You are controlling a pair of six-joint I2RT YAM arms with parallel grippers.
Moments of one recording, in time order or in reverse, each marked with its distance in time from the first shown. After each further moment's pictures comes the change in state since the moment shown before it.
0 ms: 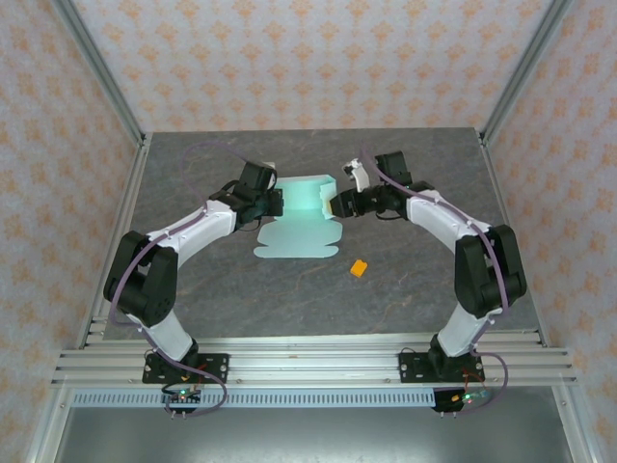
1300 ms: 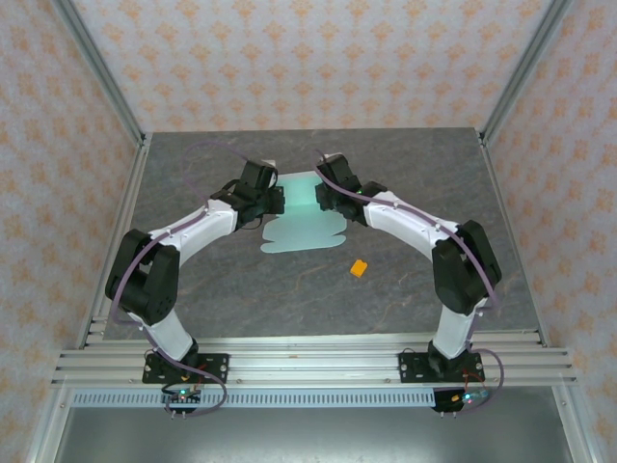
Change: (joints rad) left arm -0.001 0.013 0.007 0.031 0.000 -0.010; right arm 0.303 0.093 0.175 -0.058 1.011 0.255
